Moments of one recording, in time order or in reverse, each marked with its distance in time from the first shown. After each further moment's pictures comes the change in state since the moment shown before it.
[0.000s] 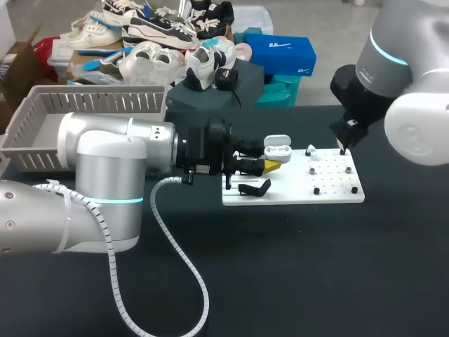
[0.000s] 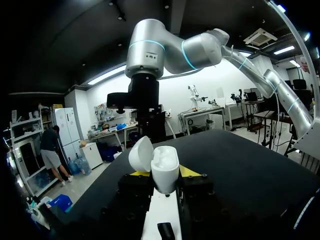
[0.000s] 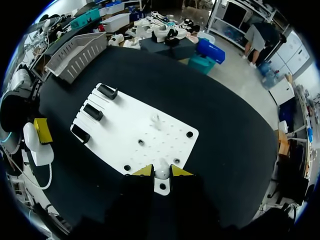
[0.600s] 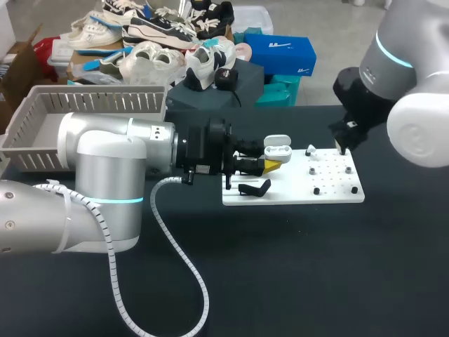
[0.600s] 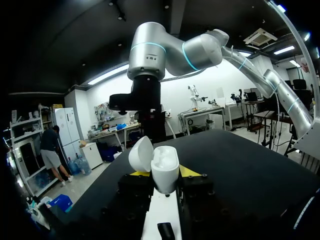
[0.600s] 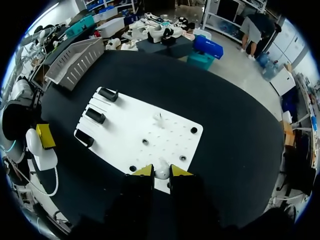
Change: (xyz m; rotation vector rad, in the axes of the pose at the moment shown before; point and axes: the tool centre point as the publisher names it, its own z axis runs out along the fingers) left arm 0.000 0.000 0.000 0.000 0.000 0.000; right arm 0.005 0.007 0.003 -0.044 -0.004 0.076
